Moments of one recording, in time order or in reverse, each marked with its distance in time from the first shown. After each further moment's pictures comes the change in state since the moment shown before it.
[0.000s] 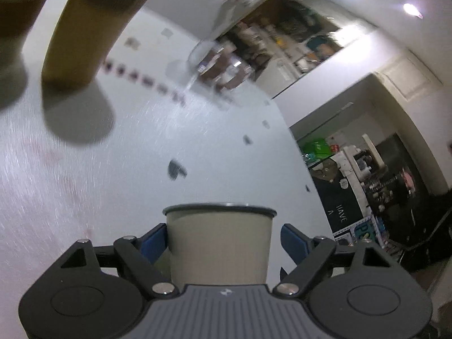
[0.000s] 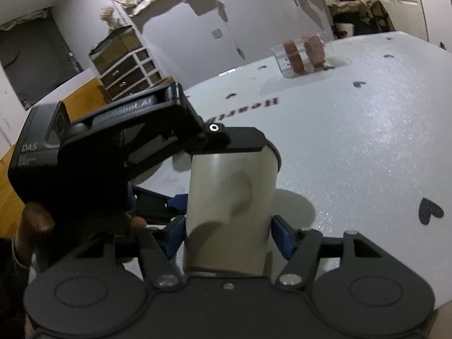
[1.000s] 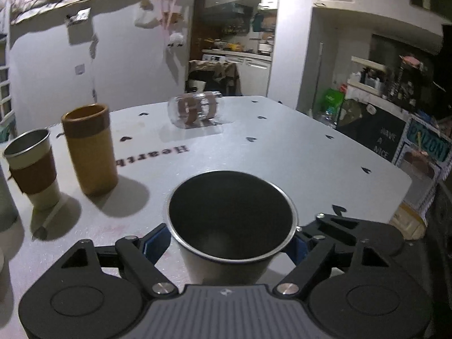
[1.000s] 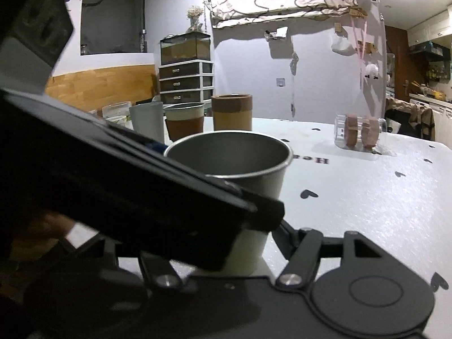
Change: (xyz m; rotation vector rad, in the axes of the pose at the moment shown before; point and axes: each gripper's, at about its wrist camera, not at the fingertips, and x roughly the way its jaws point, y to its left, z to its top) left arm -0.060 -0.047 -0.058 0.622 -0.107 0.280; right arm -0.011 0.067 -0.054 -0.427 -0.176 0.004
